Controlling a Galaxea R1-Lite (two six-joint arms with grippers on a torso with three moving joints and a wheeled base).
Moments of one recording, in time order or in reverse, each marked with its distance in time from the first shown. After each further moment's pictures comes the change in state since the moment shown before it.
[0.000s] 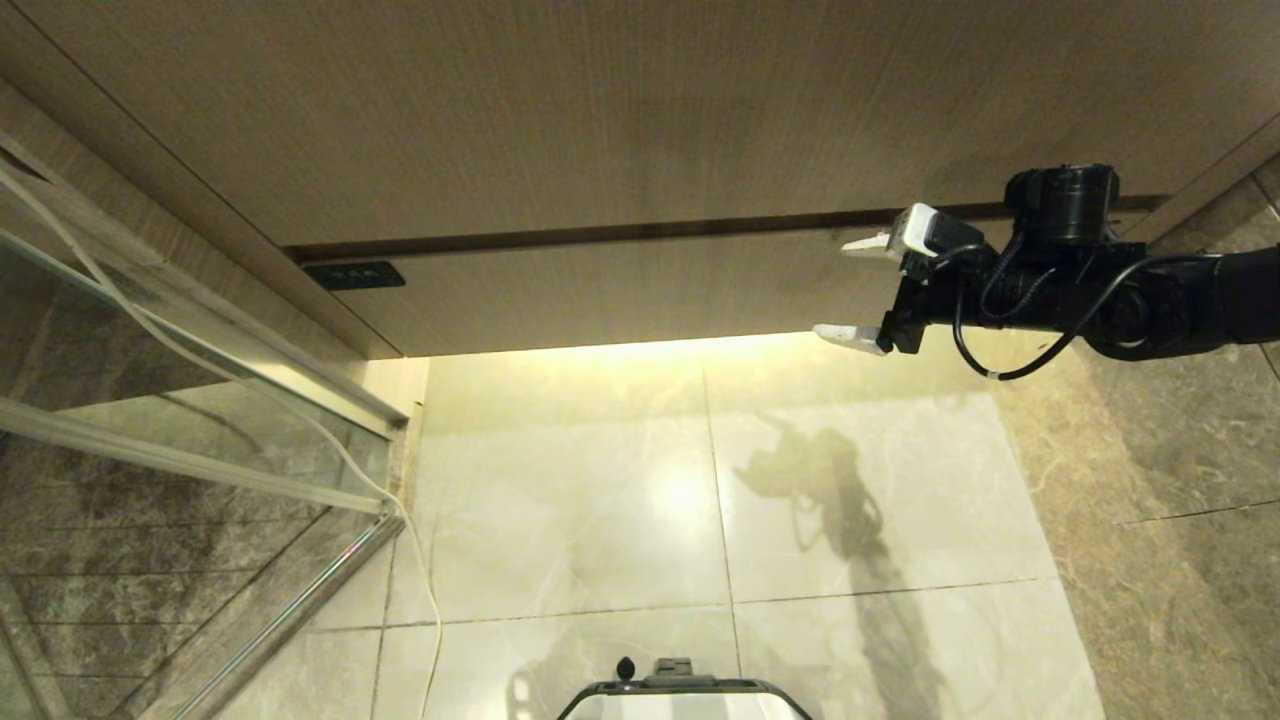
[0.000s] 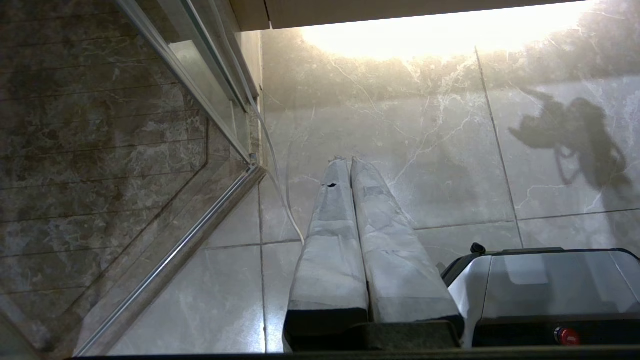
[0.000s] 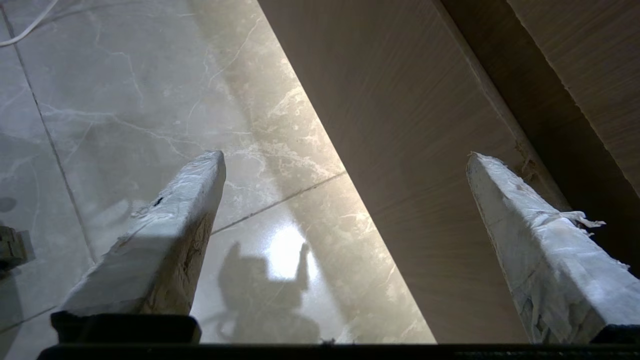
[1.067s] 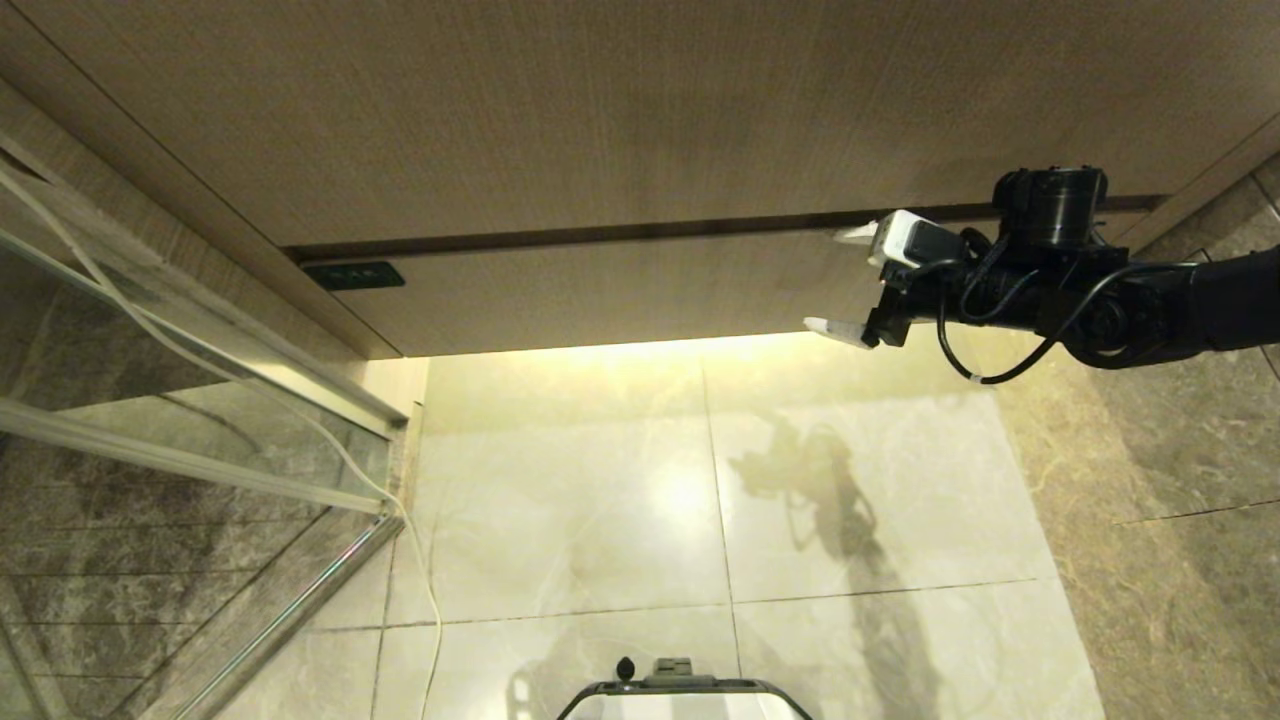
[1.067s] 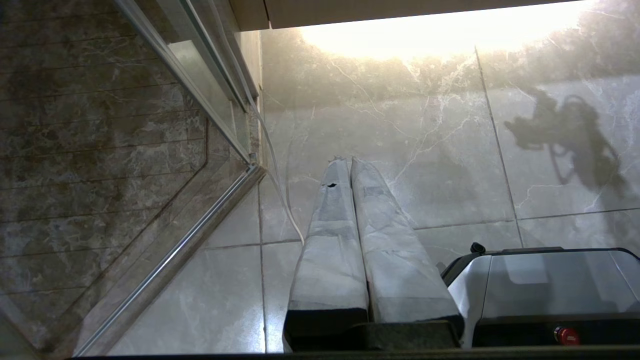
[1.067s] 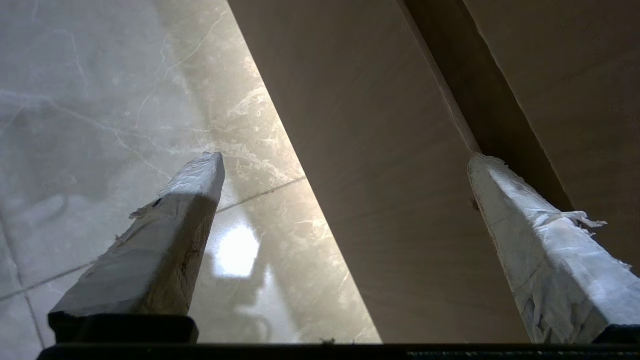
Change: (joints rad) left arm 0.000 0.000 0.000 0.000 0.000 0.000; right arm 0.031 0.018 0.005 -0.096 -0.064 -0.085
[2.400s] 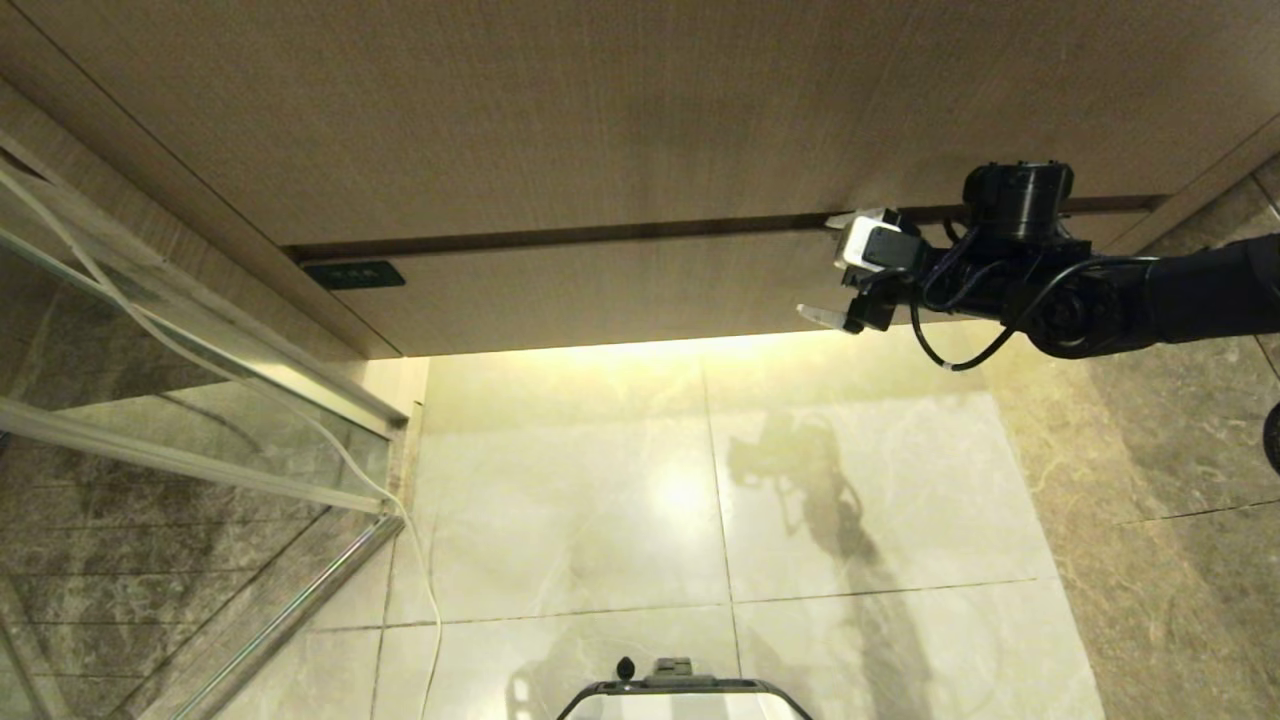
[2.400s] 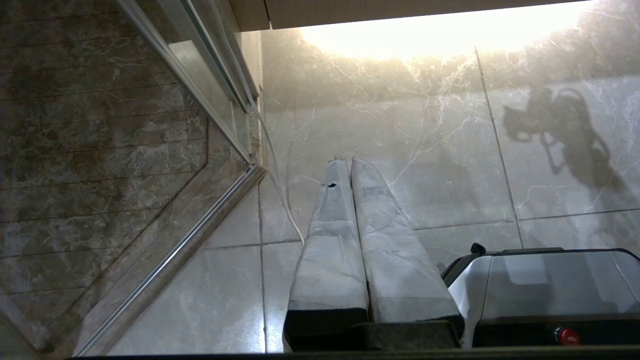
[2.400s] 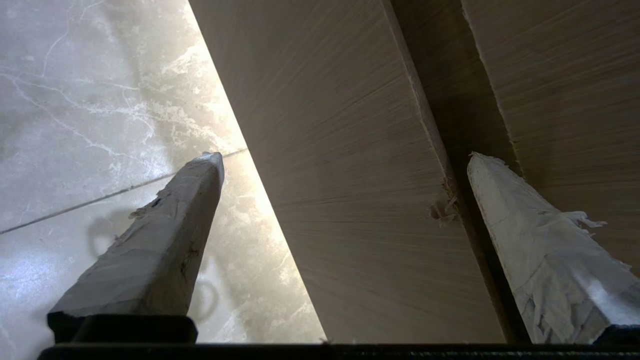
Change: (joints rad) left arm 0.000 0.000 0.000 0.000 0.000 0.000; right arm 0.026 0.071 -0.112 -0.001 -0.168 -0.118
